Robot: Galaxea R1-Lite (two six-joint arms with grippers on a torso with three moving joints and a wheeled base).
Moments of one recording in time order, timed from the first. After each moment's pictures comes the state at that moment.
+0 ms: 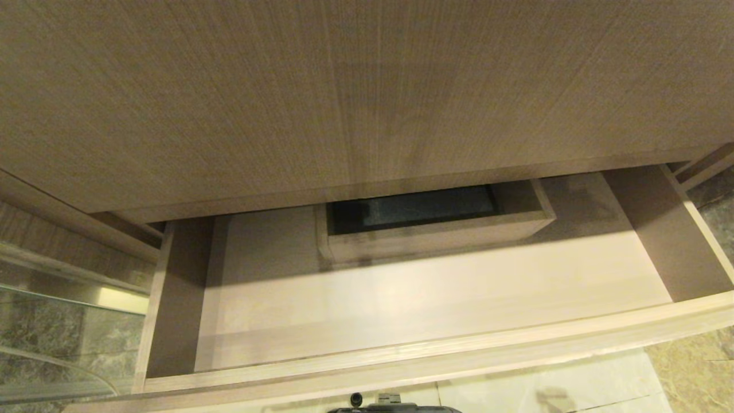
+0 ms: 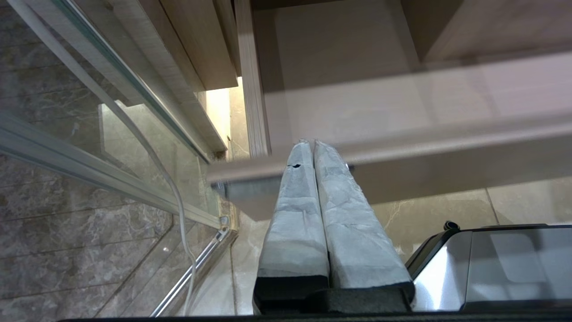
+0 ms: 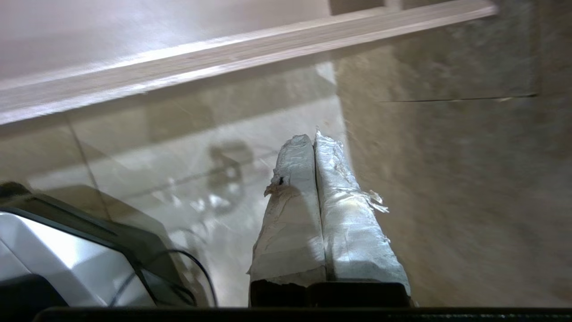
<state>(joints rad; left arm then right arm) 0.00 0.00 0.00 0.00 0.00 0.00 -0.13 0.60 -0.45 0.26 -0.23 -0.13</state>
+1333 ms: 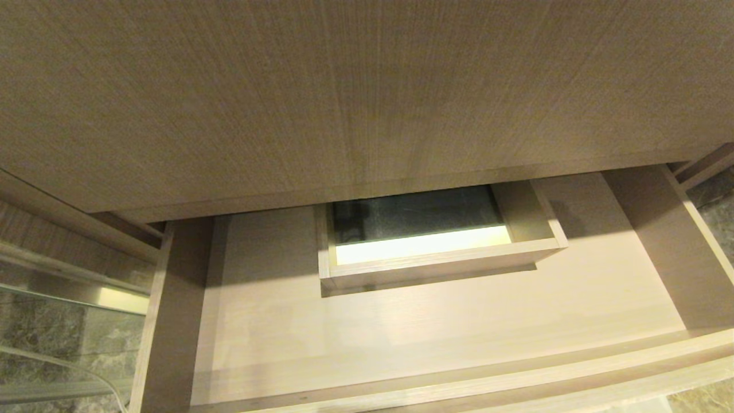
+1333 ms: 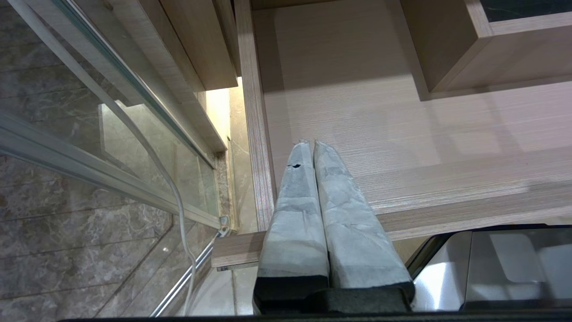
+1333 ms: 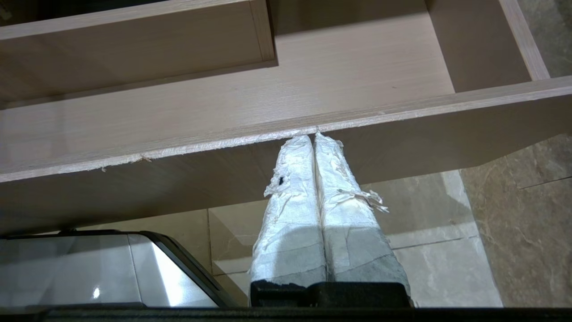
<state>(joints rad) 0.00 0.00 0.00 0.00 0.00 0.00 0.00 0.00 0.00 -0.01 -0.01 0.02</state>
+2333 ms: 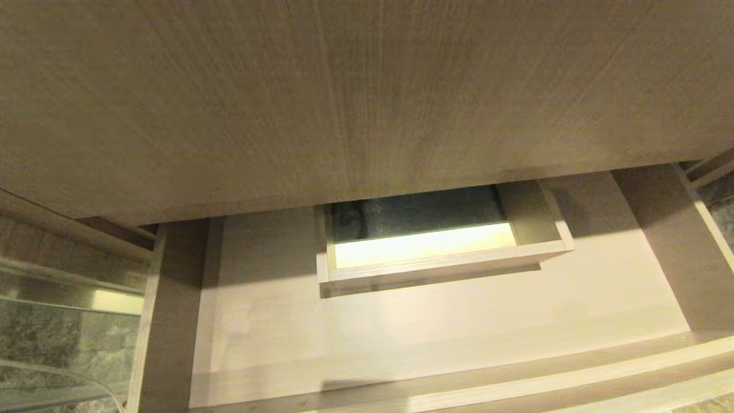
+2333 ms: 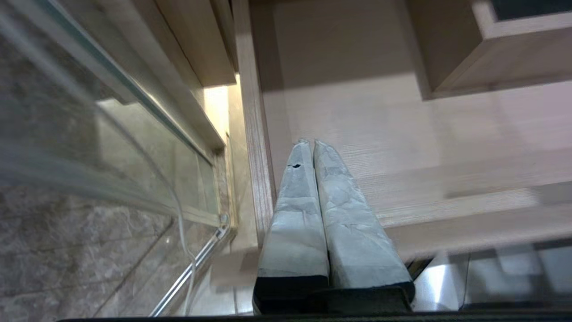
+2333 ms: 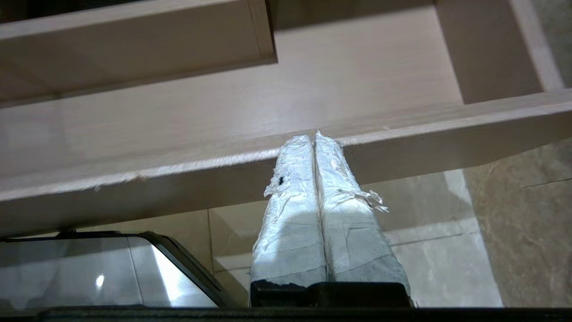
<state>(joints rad) 0.00 0.00 0.00 0.00 0.00 0.00 0.00 0.00 0.00 0.00 -0.01 0.03</state>
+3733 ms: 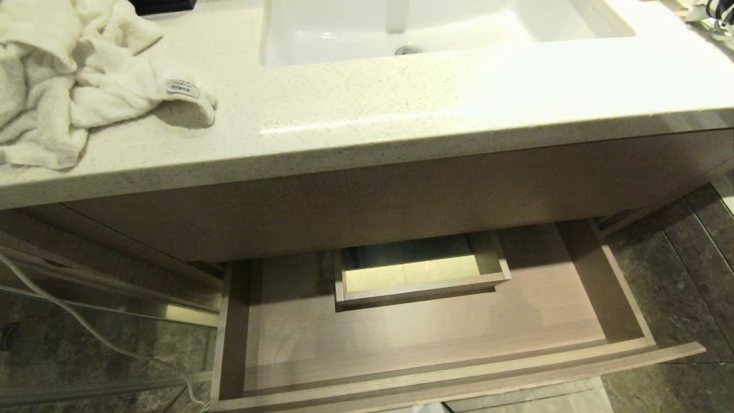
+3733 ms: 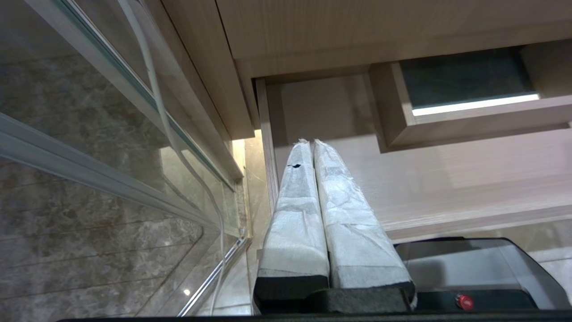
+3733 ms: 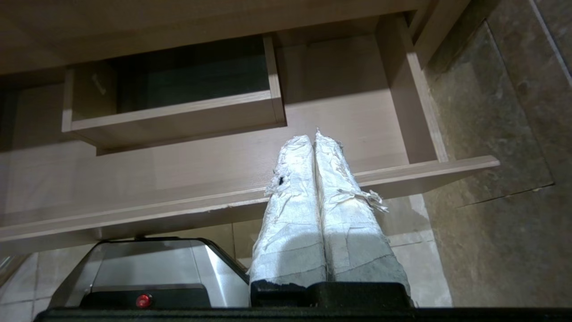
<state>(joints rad) 0.00 0.00 0.00 0.00 0.00 0.00 0.00 0.00 0.00 0.00 -0.01 0.03</state>
